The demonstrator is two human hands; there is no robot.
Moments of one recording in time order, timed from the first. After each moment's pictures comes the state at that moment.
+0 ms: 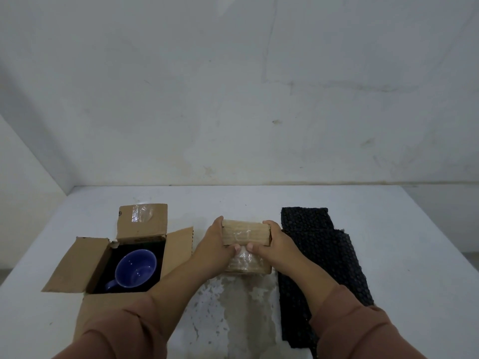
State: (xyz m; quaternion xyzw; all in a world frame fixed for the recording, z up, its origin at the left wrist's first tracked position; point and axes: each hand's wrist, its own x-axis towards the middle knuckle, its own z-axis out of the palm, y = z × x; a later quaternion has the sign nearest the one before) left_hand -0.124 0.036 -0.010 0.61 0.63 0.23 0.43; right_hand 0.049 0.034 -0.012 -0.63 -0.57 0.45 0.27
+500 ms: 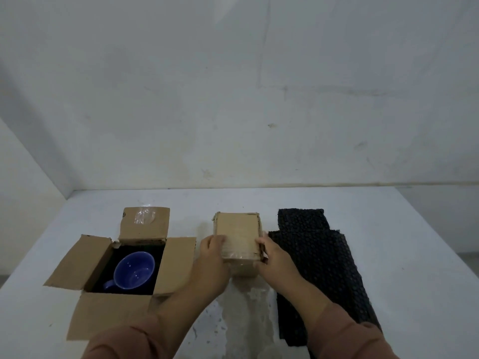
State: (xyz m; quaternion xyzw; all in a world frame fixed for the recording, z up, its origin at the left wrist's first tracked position) left_hand -0.116 0.005 -0.022 0.65 0.66 0.21 0.31; right_hand 0.049 0.008 -0.032 -0.63 -0.63 0.38 0.22
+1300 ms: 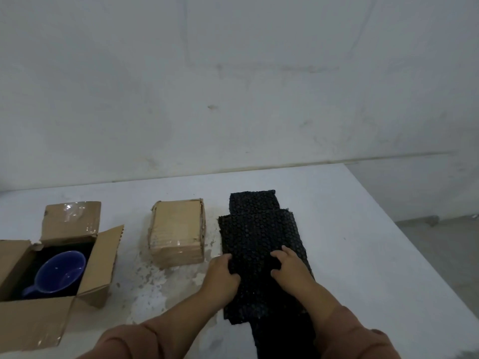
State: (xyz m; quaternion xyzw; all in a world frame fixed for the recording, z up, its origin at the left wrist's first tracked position) left_hand 0.016 -0.032 -0.061 0.61 0.61 0.15 0.49; right_hand 0.199 -0.043 -0.075 -0.75 -0.56 0.33 0.09
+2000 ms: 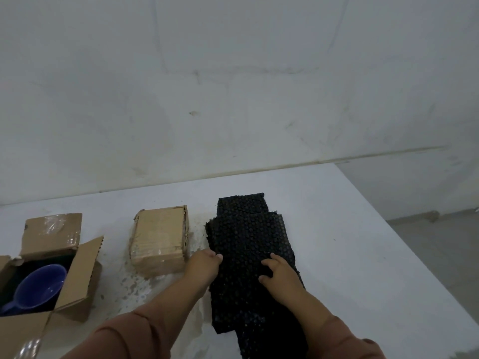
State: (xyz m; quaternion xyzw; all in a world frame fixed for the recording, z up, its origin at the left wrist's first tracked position) left_hand 0.031 0.009 -0.059 0.50 0.70 0.15 0.49; right_hand 0.213 -0.051 -0.083 -0.73 -0.57 0.35 0.14
